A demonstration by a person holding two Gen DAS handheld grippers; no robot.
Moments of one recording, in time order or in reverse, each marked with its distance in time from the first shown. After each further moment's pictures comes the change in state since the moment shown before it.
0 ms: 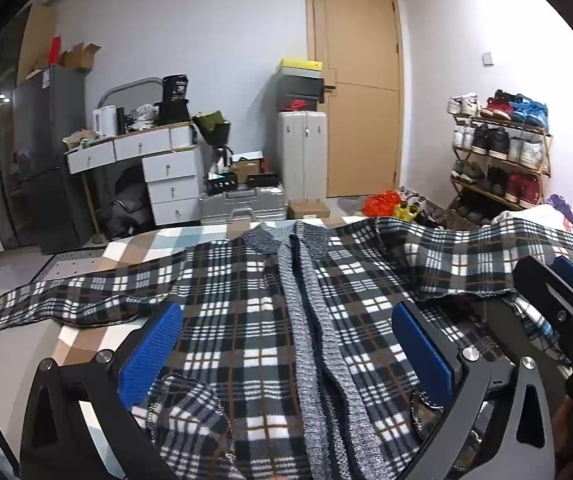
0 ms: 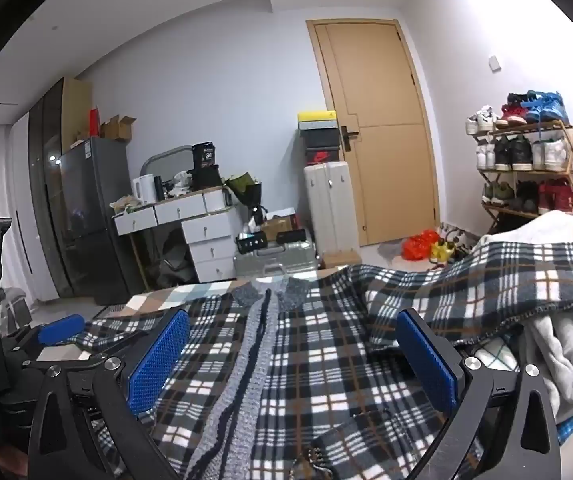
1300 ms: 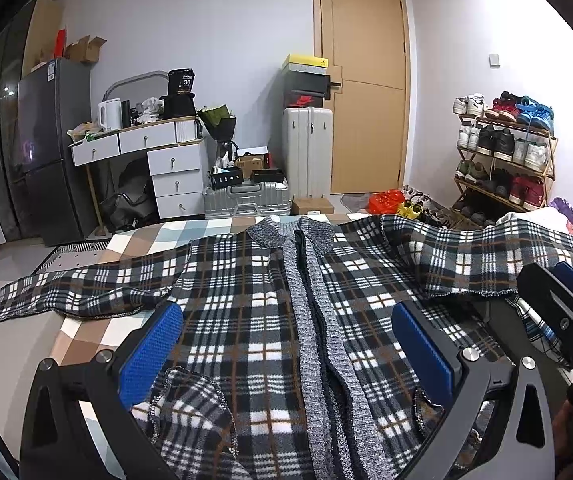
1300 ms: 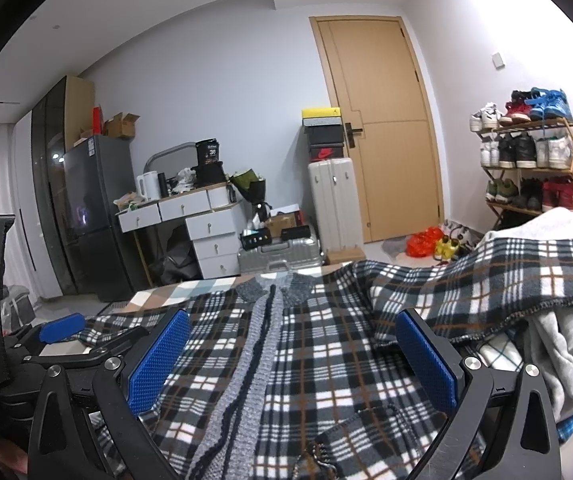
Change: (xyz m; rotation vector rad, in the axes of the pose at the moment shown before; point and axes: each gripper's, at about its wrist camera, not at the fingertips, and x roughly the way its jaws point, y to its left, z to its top) left arm 0.000 0.004 0.000 -0.017 0.034 -0.008; right arm 0.000 -0.001 -0.002 -0.003 0.013 0.013
